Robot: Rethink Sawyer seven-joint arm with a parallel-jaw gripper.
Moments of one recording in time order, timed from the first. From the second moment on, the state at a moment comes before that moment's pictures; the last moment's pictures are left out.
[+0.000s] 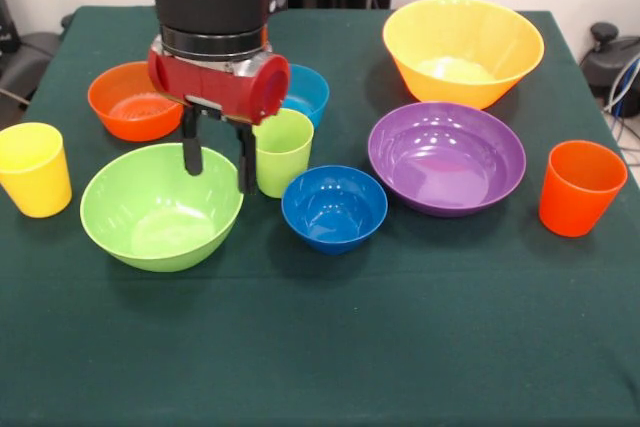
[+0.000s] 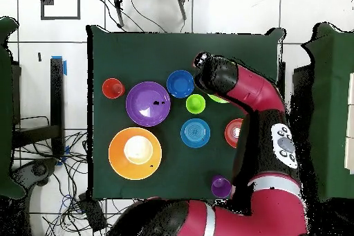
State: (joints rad) arm -0.34 -0.48 -0.01 1.36 0.16 0.45 1.82
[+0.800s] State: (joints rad) arm -0.32 -0.39 -0.02 1.28 0.21 0.46 1.82
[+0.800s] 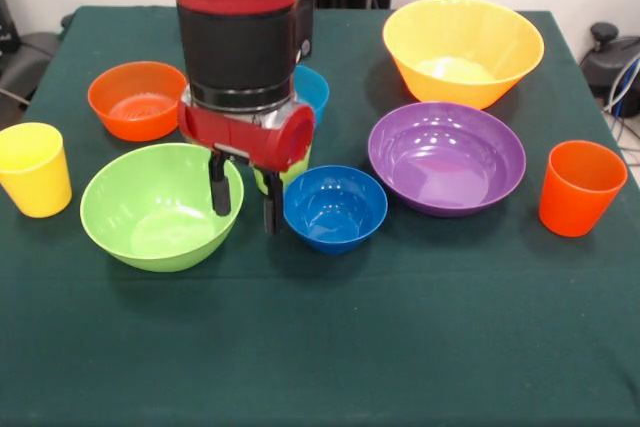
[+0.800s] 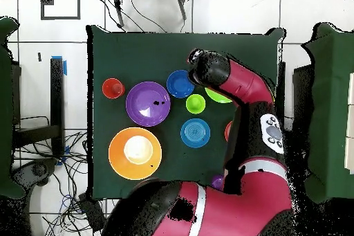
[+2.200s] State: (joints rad) arm -0.32 -0.31 -0.10 1.28 0.21 0.43 1.82
